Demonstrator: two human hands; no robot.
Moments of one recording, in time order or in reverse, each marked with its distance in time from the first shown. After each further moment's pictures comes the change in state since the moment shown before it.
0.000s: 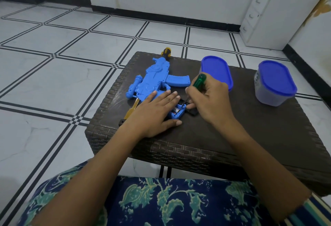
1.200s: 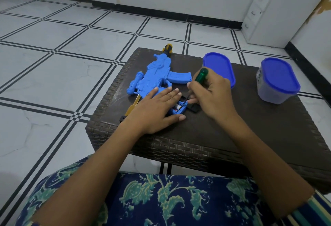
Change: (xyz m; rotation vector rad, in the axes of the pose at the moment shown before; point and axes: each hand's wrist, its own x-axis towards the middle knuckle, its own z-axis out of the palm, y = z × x) left_hand 0.000 -0.002 0.002 -0.056 0.034 -0.001; right_hand 0.005 0.002 0.001 0.043 -0.018 0.031
